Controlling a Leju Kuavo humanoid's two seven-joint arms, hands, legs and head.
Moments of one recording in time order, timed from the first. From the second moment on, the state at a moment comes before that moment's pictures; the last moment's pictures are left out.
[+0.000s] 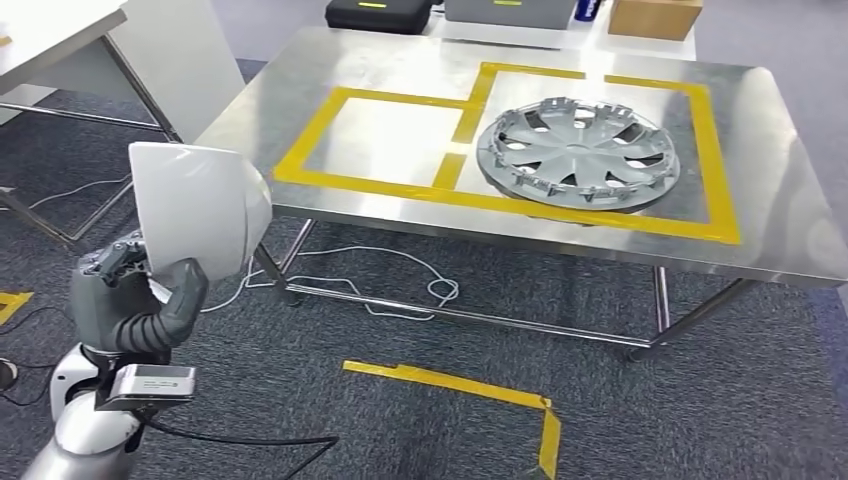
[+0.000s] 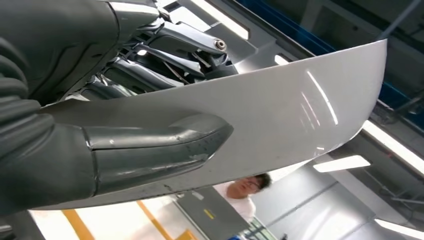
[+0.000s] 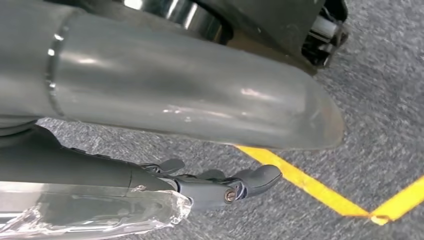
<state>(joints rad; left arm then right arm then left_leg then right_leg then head) -0.12 0.09 -0.46 -1.79 -0.23 0.30 -0.51 0.02 0.16 -0.03 -0.22 0.37 -0.23 -0.35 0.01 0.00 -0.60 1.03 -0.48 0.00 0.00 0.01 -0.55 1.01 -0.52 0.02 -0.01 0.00</state>
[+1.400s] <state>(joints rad) -0.13 0.10 -0.43 -1.77 -0.24 0.30 -0.48 0.02 0.16 -0.03 -0.22 0.37 -0.23 -0.34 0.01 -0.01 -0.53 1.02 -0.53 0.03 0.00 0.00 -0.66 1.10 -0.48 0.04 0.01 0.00</state>
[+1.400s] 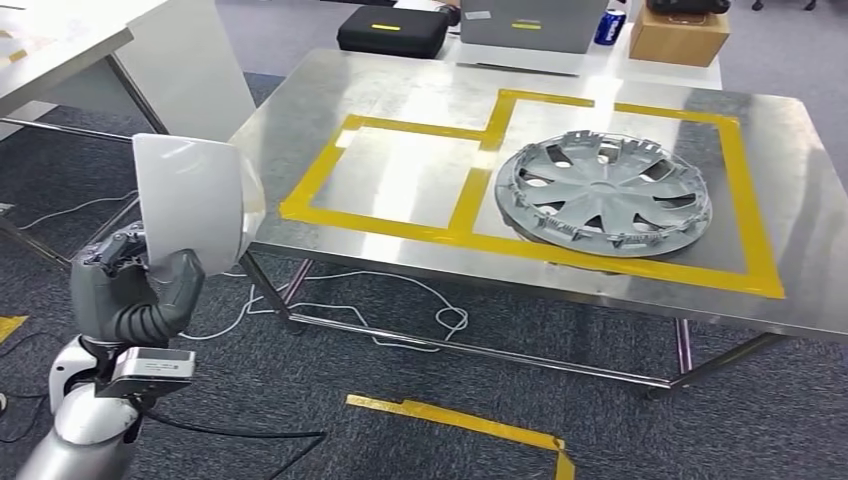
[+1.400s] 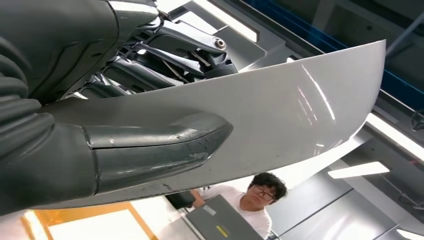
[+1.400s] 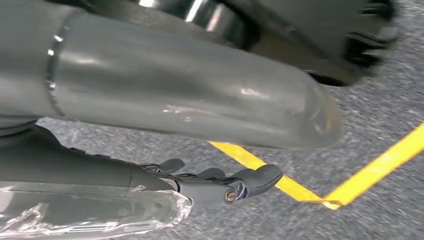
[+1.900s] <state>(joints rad) -0.13 0.10 -0.42 -1.76 -0.24 0.30 -0.48 0.02 0.16 -0.03 -0.22 0.37 -0.23 -0.34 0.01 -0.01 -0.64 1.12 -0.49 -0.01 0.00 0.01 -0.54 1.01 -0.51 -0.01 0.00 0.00</state>
